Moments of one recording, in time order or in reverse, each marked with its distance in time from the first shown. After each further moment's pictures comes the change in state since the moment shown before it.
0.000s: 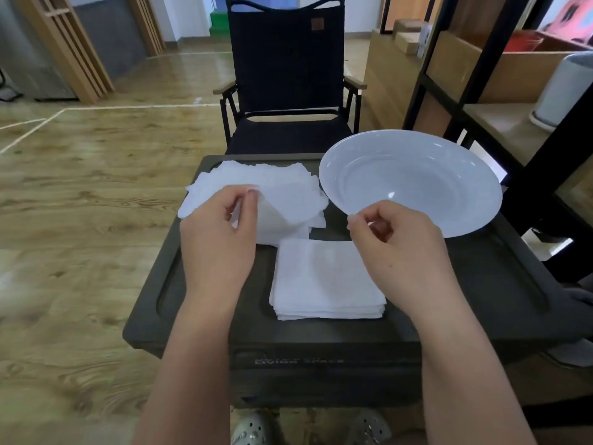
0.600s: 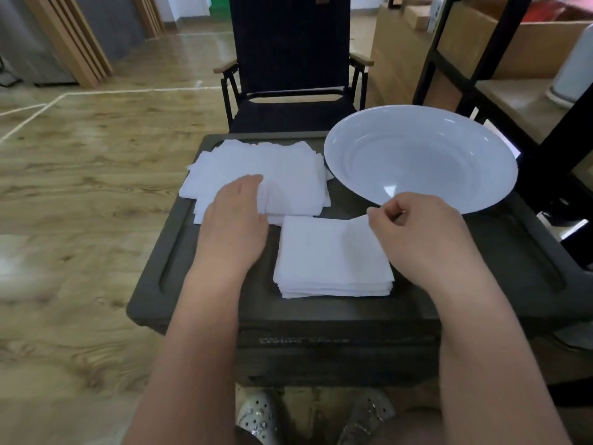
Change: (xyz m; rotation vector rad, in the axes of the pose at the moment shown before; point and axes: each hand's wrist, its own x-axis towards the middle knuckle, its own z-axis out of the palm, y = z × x) left_hand 0.007 -0.035 0.018 0.459 -0.413 0.086; right_hand 0.006 0.016 -0.004 -0.273 -0.035 0.100
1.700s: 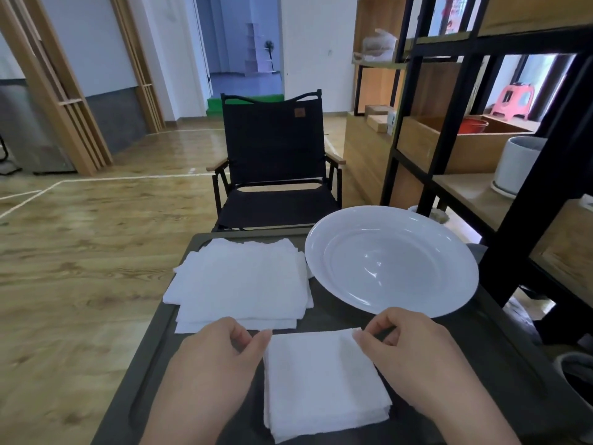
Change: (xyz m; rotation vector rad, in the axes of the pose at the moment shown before) left_hand -0.031 0.024 -0.034 -0.205 -0.143 -0.332; right_hand -0.004 0.006 -0.018 0.088 -0.136 0.165
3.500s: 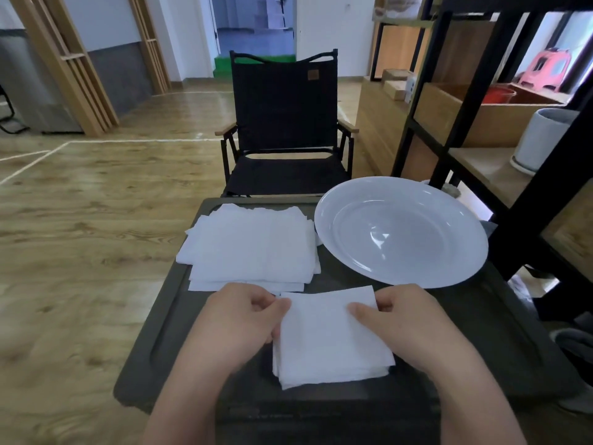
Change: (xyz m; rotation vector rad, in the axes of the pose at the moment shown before) left_hand -0.007 0.013 -0.007 -0.233 -0.215 -0.032; right_hand 0.013 0.007 0.011 0.087 -0.184 0.000
